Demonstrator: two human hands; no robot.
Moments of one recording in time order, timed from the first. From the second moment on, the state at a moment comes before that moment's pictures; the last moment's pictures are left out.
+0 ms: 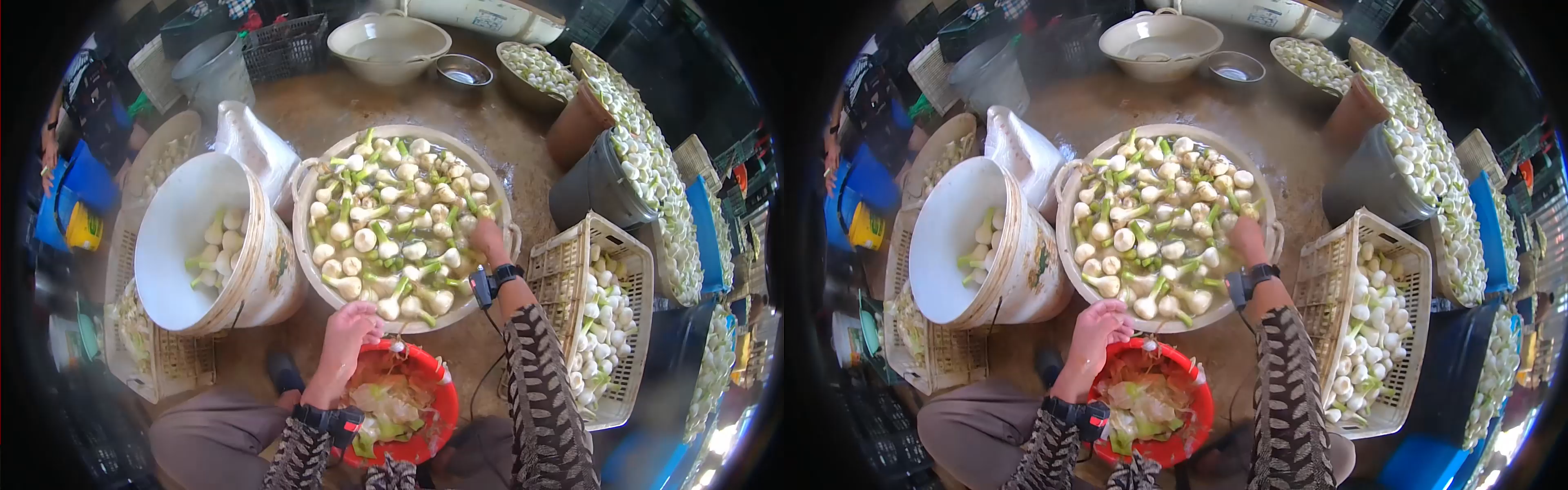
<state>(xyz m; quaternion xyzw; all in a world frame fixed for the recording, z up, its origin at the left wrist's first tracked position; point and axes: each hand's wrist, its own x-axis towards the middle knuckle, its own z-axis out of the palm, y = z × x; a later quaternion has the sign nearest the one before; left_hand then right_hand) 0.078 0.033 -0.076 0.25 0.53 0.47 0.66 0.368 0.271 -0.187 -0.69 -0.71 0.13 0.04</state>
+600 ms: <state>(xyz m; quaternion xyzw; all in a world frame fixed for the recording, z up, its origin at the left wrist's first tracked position) 0.121 -0.060 -0.037 0.23 0.48 0.51 0.67 0.259 -0.035 0.003 -0.39 -0.89 0.13 0.19</state>
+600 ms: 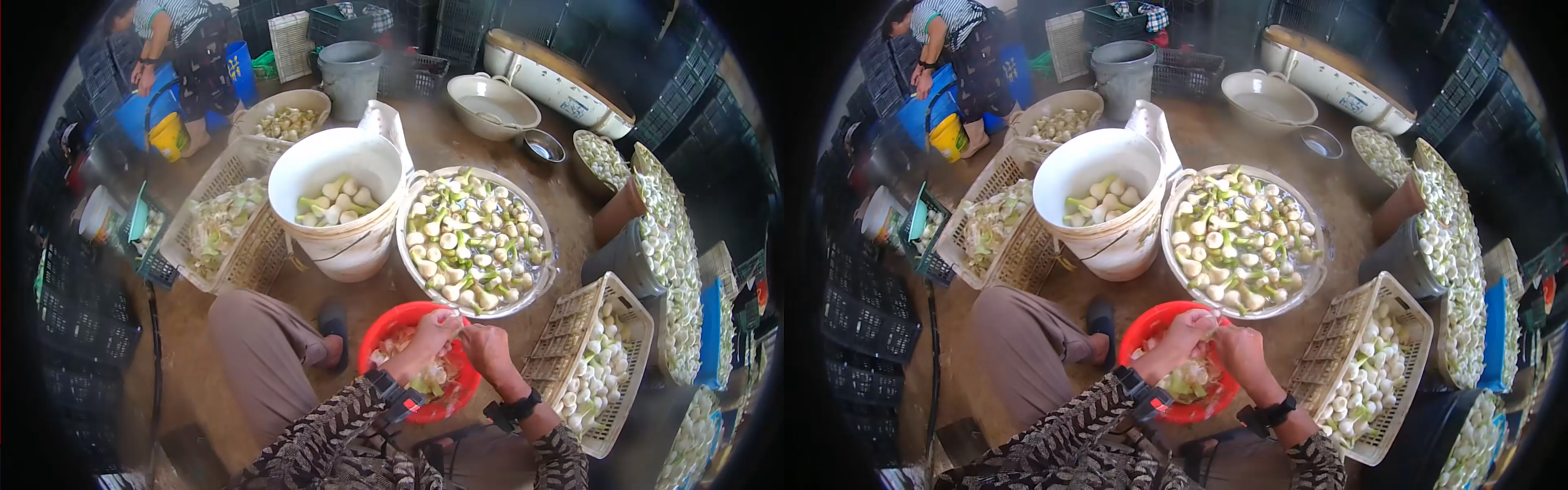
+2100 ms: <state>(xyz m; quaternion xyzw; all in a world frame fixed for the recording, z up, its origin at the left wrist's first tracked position) 0.093 -0.131 -0.033 0.49 0.33 0.47 0.65 0.266 -0.092 0.009 -0.36 -0.52 0.65 0.42</state>
